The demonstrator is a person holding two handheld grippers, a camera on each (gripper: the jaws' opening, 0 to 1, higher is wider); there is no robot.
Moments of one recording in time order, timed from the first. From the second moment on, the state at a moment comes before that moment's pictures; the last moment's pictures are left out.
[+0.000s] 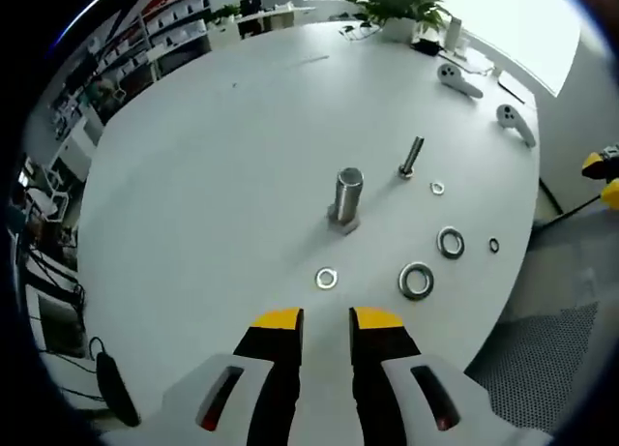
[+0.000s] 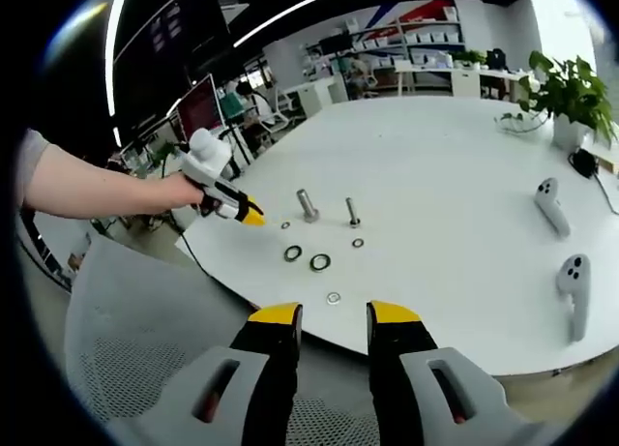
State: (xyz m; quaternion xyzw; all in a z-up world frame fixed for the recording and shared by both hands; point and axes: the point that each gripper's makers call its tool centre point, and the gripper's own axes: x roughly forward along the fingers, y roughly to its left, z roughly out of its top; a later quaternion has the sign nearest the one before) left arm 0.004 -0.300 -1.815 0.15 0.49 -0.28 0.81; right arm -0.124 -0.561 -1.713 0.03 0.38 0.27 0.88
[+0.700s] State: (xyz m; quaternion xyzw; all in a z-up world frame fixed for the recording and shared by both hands) left arm 0.016 -0.318 -1.849 0.17 0.50 -0.34 0.78; right arm -0.125 -0.577 -1.721 0.03 0.40 0.24 0.89
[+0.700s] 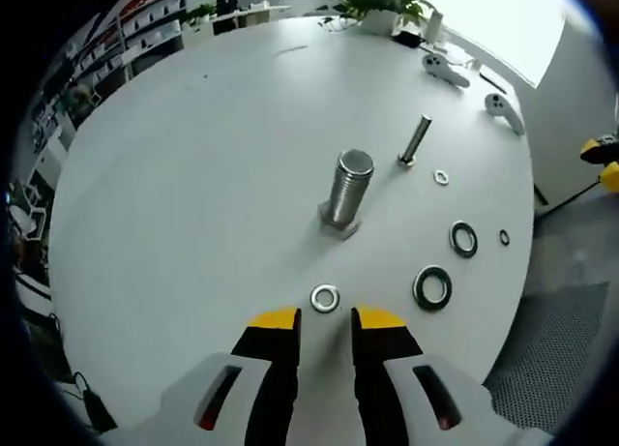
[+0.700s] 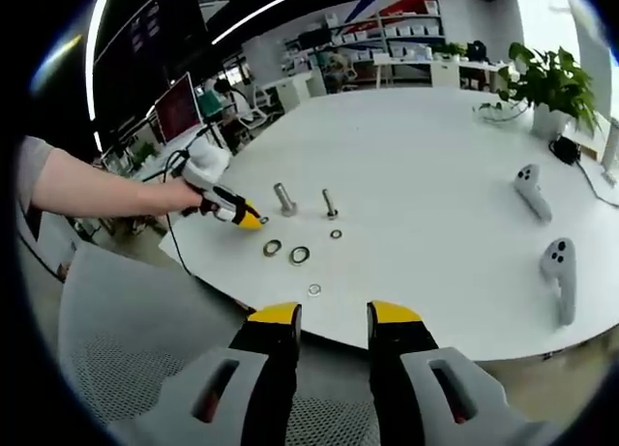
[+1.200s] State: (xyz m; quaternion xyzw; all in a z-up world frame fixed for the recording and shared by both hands) left arm 0.022 -0.328 -1.850 0.28 0.49 -0.39 0.73; right arm -0.122 -0.576 -1.716 0.04 0.38 0.23 0.89
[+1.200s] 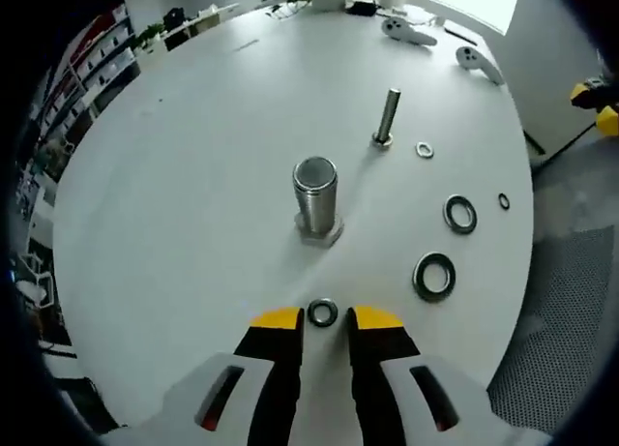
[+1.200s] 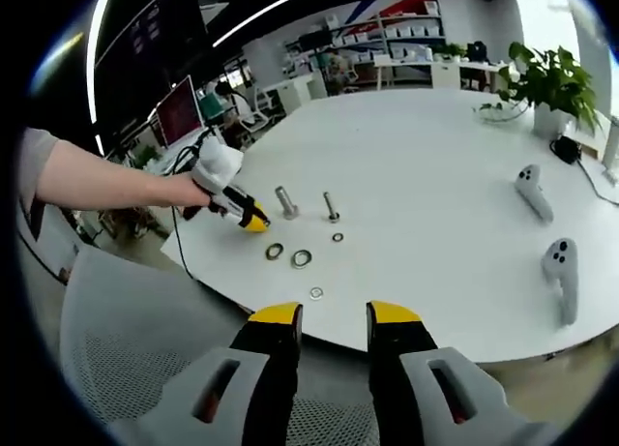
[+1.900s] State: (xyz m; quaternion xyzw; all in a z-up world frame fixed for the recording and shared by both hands) left arm 0.020 -0.329 -1.851 0.27 0.54 -0.36 0.71; right arm -0.119 -0.580 -1.714 0.05 0.38 0.22 0.90
